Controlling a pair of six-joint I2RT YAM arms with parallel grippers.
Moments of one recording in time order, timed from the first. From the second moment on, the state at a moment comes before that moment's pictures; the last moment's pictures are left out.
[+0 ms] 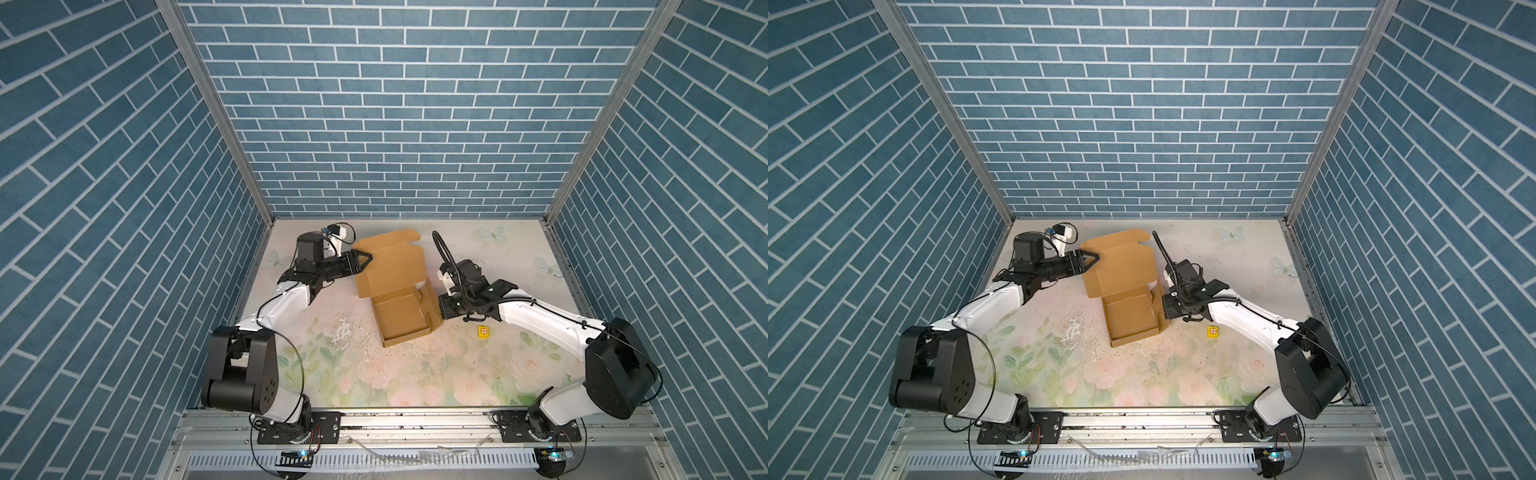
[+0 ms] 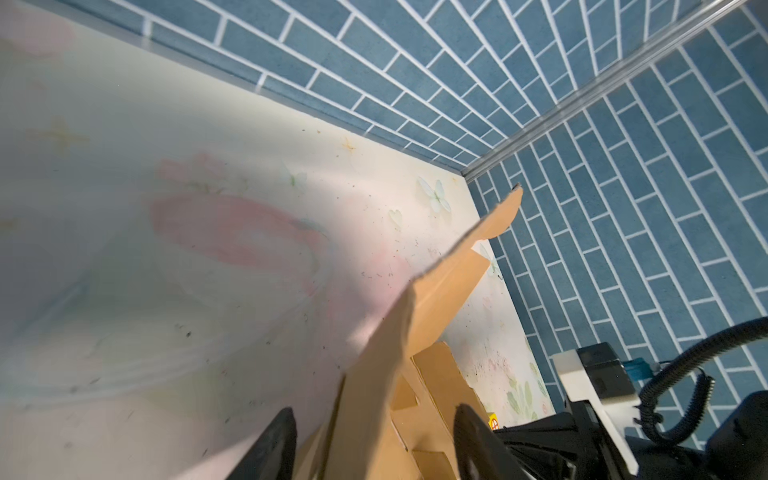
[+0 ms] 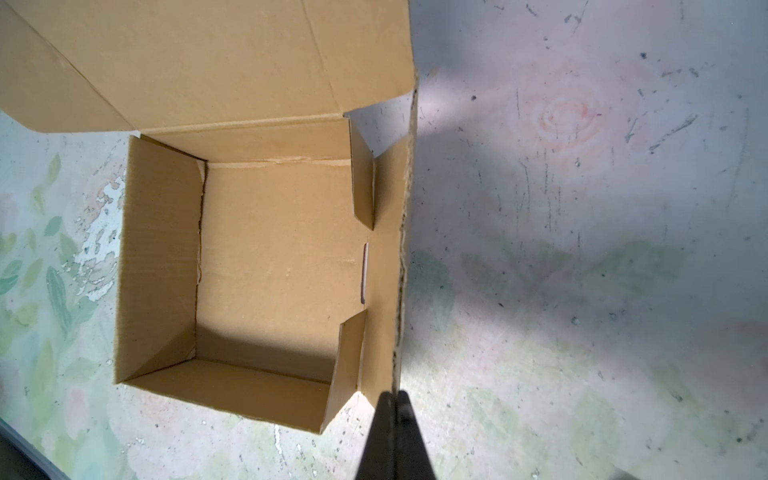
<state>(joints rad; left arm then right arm) -0.08 1.45 0.99 -0.12 0.65 -0.45 0.71 1.50 1.01 -0.52 -0.08 0.33</state>
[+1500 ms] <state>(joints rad) -0.37 1.74 1.20 -0.32 0.67 -1.13 0.86 1.65 1.22 -0.57 0.01 0.27</state>
